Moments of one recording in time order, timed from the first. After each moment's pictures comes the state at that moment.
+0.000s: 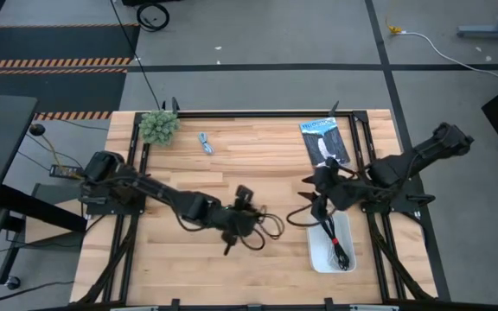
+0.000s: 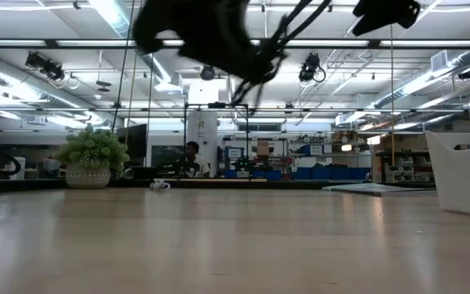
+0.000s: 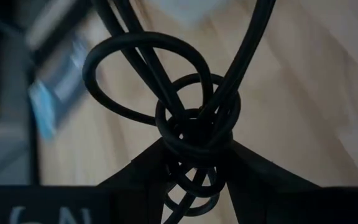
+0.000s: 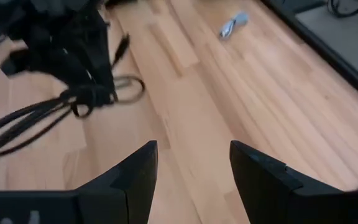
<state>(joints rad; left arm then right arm) -0.36 1.76 1.28 -0.34 -0.47 0.38 0.46 1.12 1.04 -0.76 0.60 0.64</state>
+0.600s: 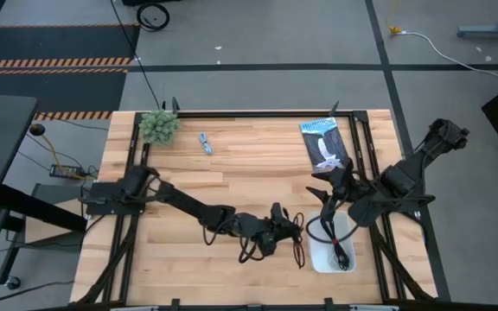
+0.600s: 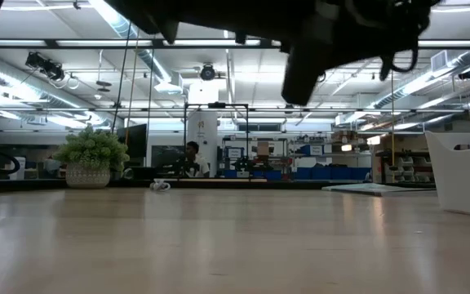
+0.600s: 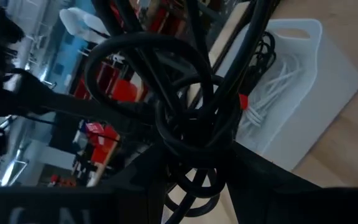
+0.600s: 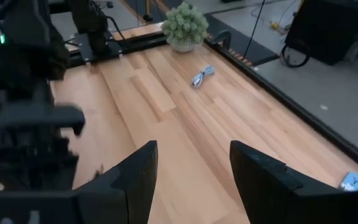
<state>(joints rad) -0.33 2.10 1.31 0.66 -0.32 1.01 0.65 1.08 1.04 -0.81 0.96 0.77</state>
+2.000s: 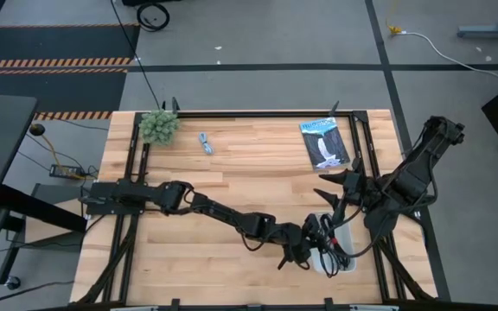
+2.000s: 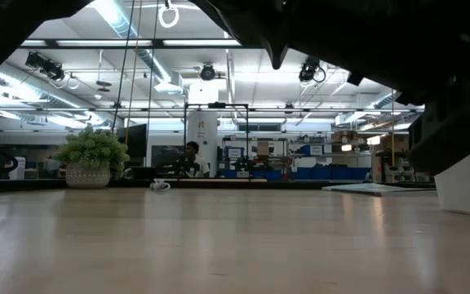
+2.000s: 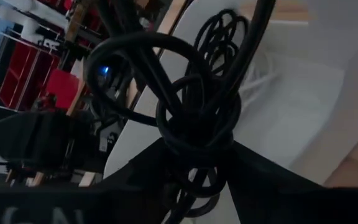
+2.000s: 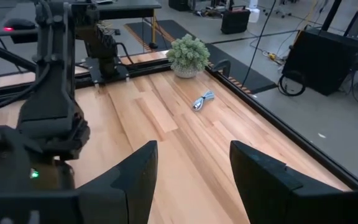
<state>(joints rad) -0.30 2.52 1.98 0.20 -0.21 0.93 0.80 1.06 1.04 -0.85 1.13 0.79</state>
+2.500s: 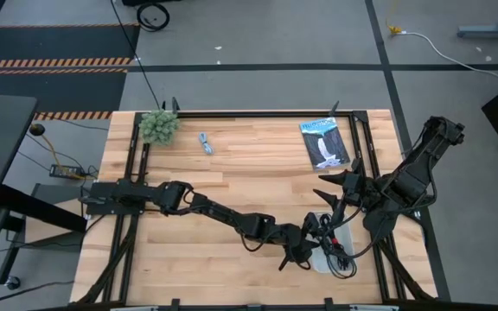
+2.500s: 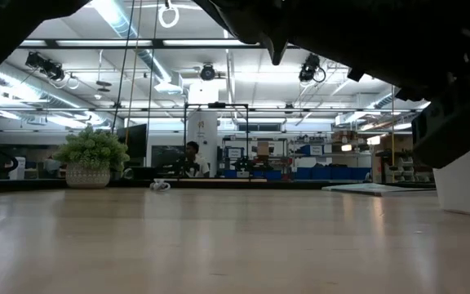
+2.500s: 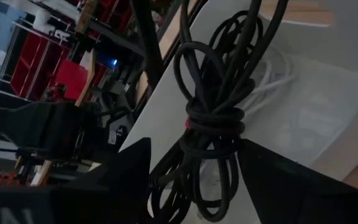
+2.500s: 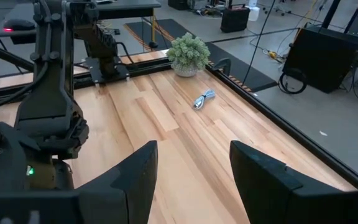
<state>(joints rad) -0.30 2.52 1.98 0.21 -0.26 0.90 0.80 1.06 1.04 -0.85 1.13 0.81</state>
